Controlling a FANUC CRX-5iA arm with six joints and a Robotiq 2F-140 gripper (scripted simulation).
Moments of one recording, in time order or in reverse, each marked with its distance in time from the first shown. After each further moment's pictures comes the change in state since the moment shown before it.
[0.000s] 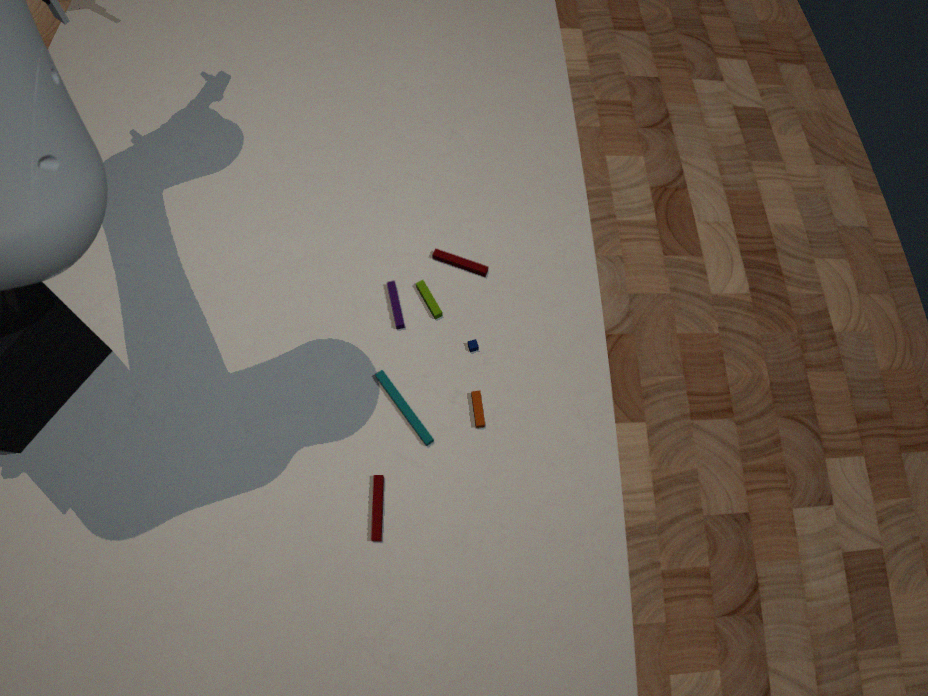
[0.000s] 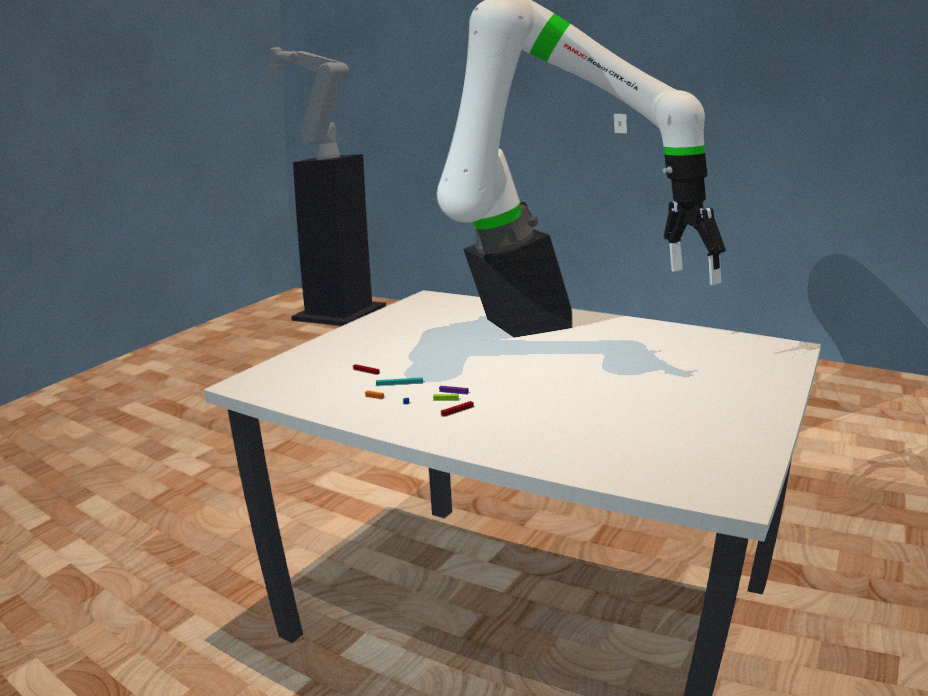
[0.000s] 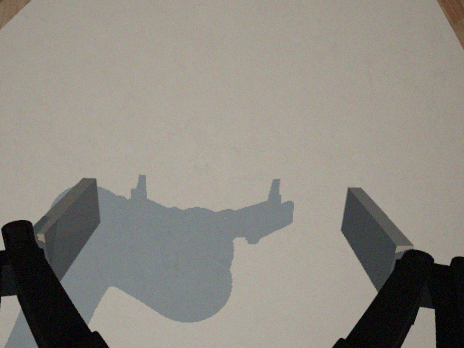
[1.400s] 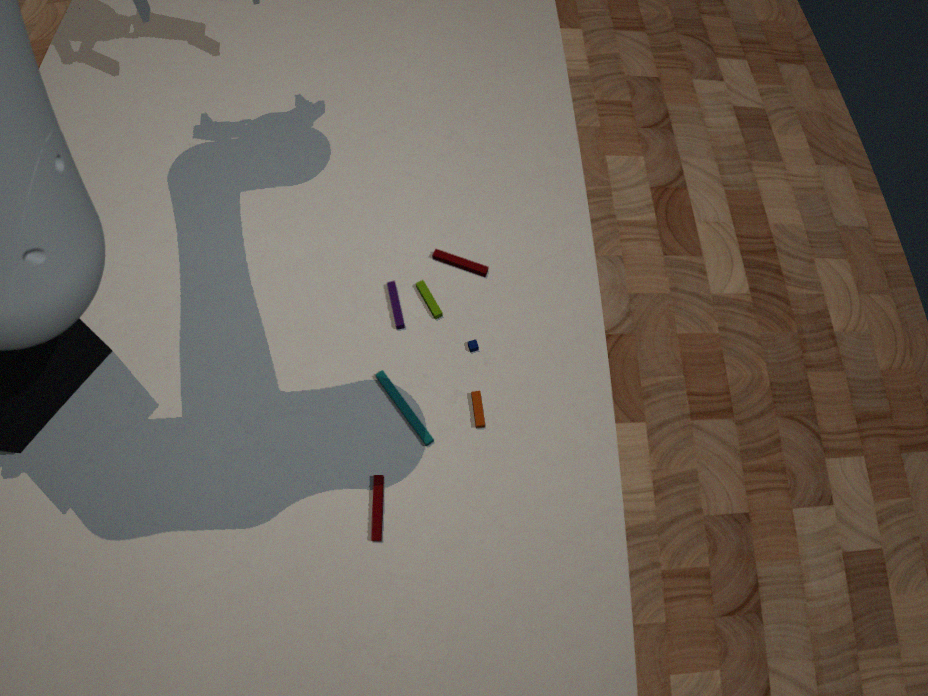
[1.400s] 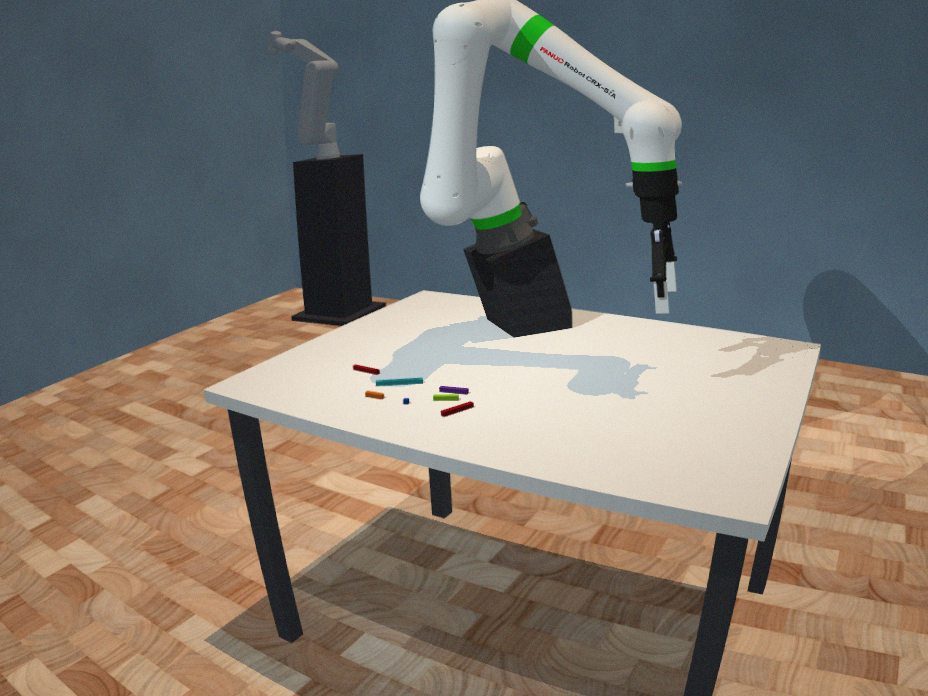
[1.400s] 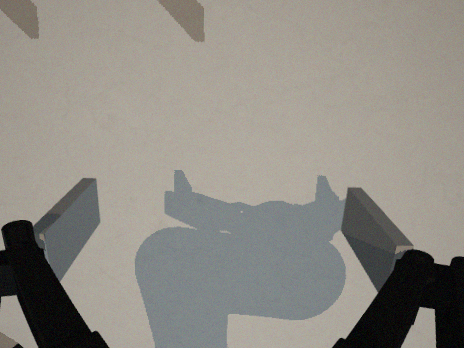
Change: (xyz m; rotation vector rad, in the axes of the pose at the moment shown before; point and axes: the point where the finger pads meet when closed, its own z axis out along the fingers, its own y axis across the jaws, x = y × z) arm -0.129 0.060 0.015 -0.003 -0.001 0.735
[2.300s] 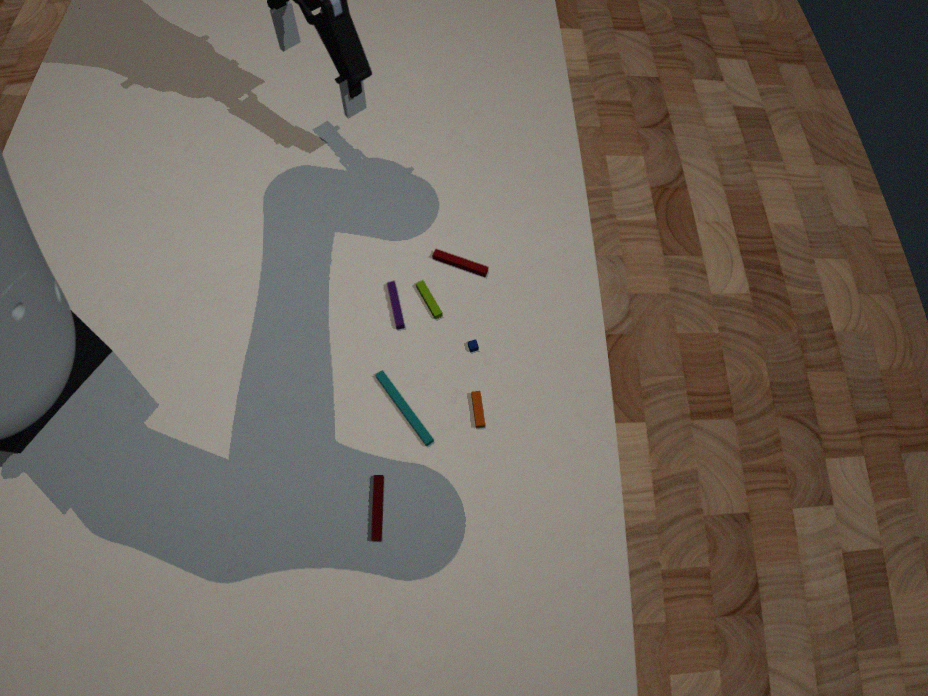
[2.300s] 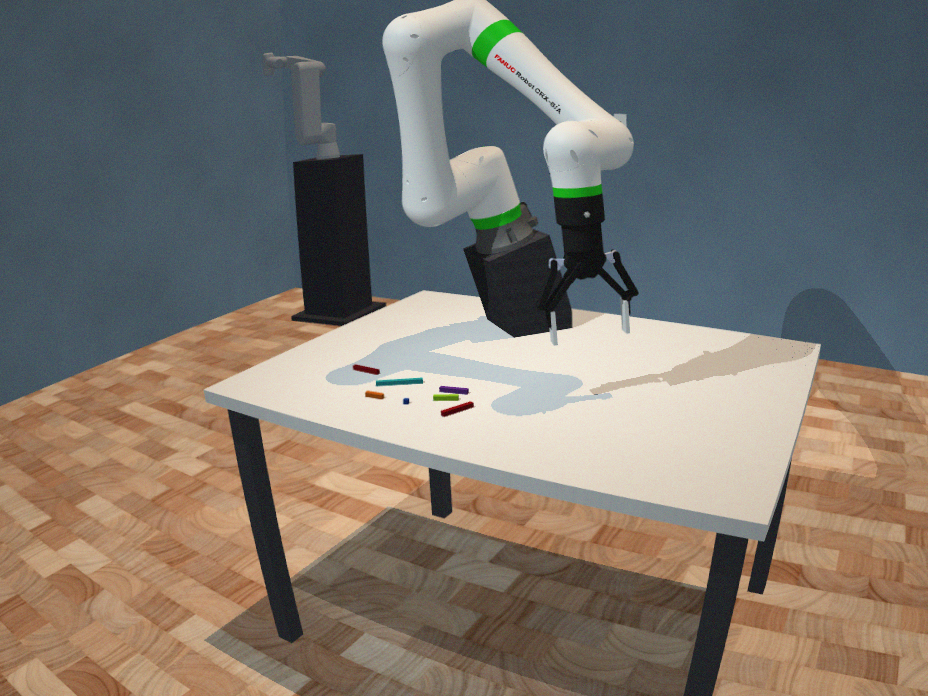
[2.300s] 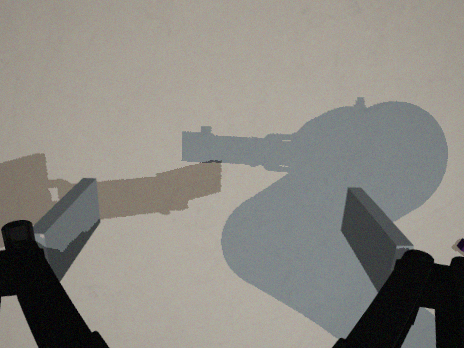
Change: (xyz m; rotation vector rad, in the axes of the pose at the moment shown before) arm -0.136 0.148 0.024 -0.028 -0.004 1.058
